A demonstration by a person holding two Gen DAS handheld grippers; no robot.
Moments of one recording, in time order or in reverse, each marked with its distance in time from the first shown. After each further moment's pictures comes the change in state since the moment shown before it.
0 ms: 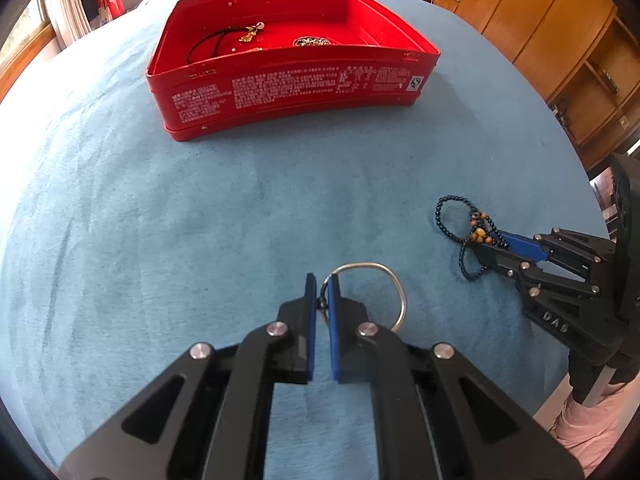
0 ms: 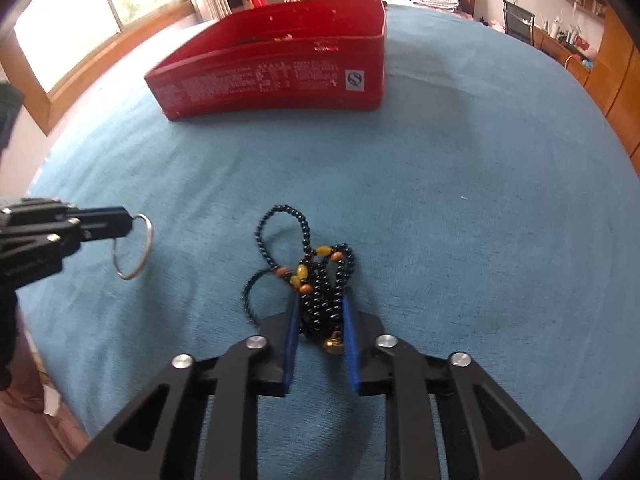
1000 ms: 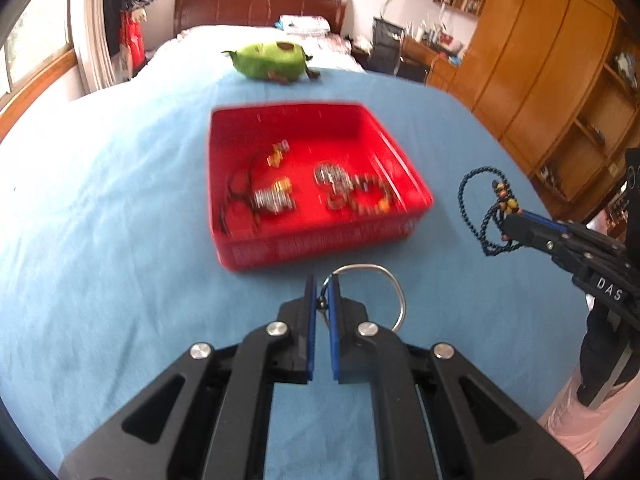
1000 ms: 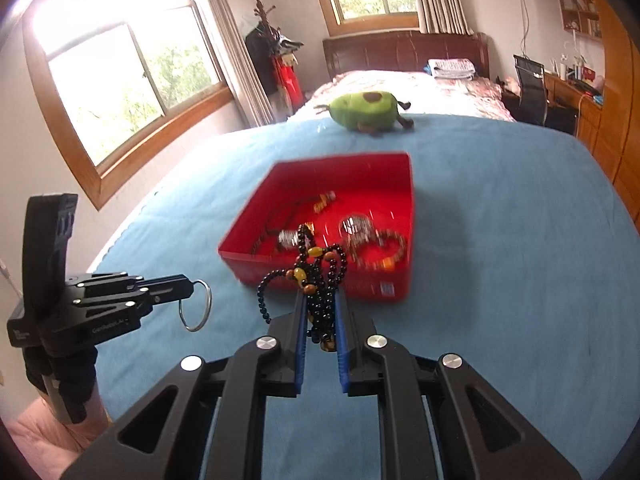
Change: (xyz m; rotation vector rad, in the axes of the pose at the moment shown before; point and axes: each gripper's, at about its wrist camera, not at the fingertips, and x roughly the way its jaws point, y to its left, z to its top) left arm -0.098 0.024 0.064 -0.047 -0.251 -0.004; right arm -0.103 0.019 0.120 -0.021 -0.300 0.114
